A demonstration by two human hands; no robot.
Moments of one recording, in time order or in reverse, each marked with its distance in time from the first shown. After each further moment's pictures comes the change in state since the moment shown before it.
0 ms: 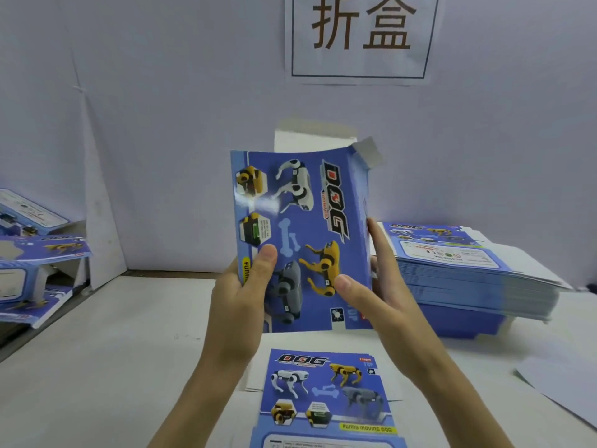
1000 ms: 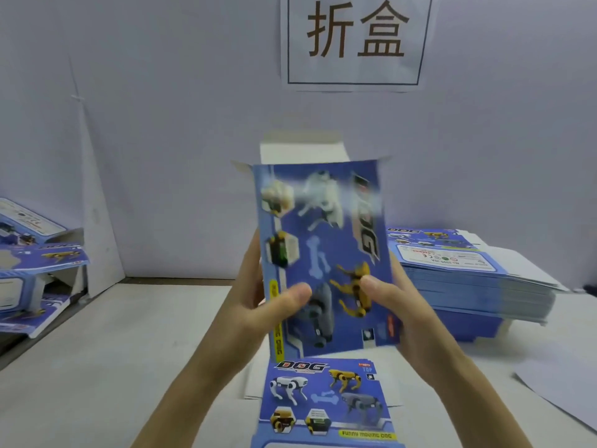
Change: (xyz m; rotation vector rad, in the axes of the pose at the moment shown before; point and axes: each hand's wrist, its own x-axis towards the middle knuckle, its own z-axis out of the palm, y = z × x) left_hand 0.001 0.005 -0.011 -0.057 -0.417 -0.126; right_hand 0.003 0.004 -0.024 0.317 -0.096 0.092
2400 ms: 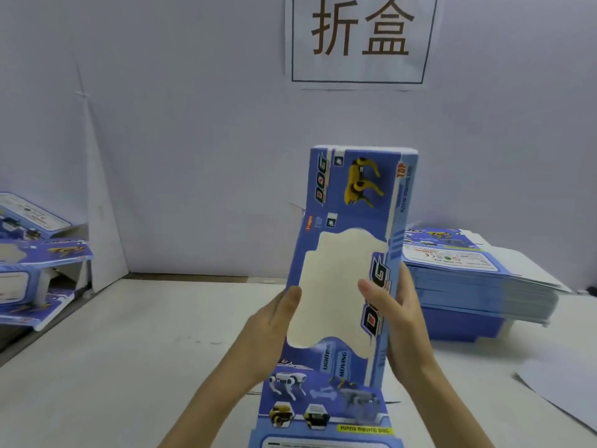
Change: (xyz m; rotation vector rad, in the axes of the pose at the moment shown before) left_hand 0.002 -0.042 0.006 0.308 0.050 -0.343; right_hand 0.011 0.044 -0.006 -0.046 0.378 -0.068
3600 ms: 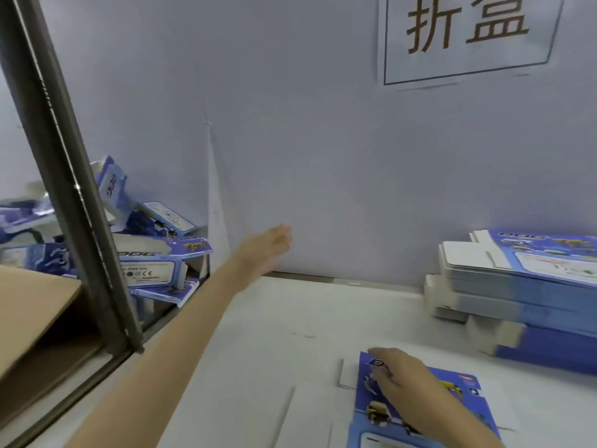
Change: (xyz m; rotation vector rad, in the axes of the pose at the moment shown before) left_hand 0.045 0.019 -0.172 -0.156 0.224 -0.069; right_hand -0.021 0.077 0.054 -1.179 -0.677 0.210
